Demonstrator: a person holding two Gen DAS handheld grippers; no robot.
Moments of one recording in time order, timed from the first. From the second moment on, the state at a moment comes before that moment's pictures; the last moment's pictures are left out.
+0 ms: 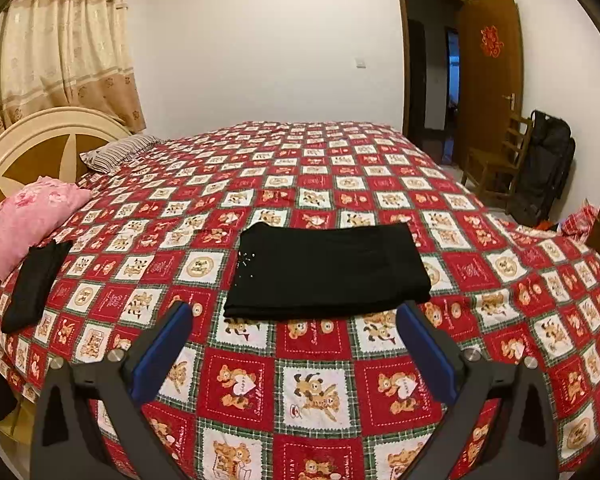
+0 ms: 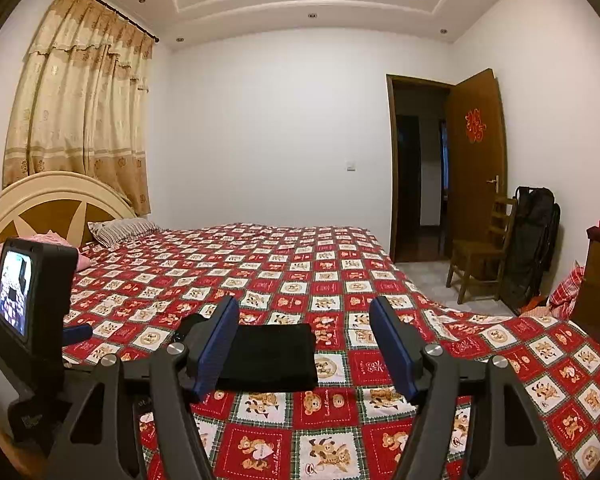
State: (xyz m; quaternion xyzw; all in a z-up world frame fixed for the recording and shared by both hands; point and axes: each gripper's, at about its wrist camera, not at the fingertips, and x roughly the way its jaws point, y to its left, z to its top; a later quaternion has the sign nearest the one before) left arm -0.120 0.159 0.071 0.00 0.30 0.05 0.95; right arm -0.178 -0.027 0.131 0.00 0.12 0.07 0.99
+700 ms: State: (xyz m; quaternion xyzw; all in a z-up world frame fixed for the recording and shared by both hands) left arm -0.128 0.158 0.080 0.03 0.26 0.09 0.96; right arm -0.171 -0.034 0.118 0.02 0.14 0.07 0.99
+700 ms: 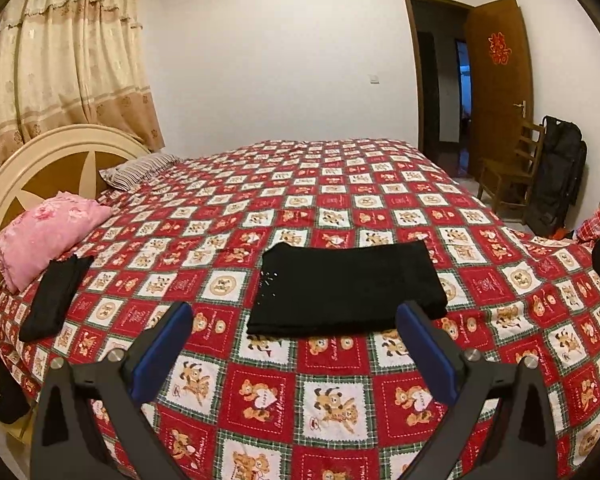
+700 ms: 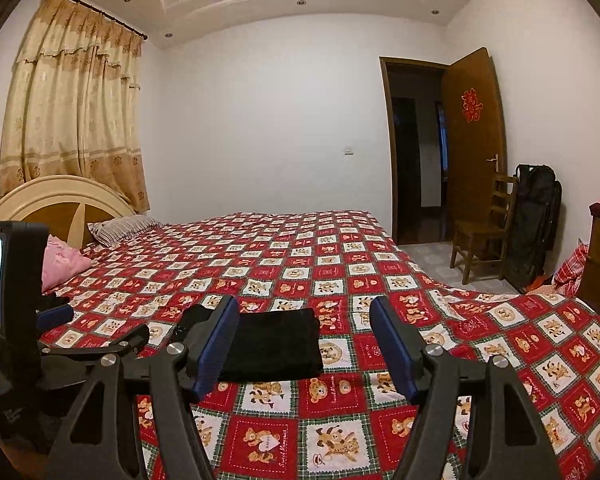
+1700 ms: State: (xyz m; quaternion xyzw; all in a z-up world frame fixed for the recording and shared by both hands) left arm -0.135 0.160 0.091 0.01 0.24 0.08 0.97; right arm -0.150 -0.021 0.112 0.01 0.17 0.07 0.98
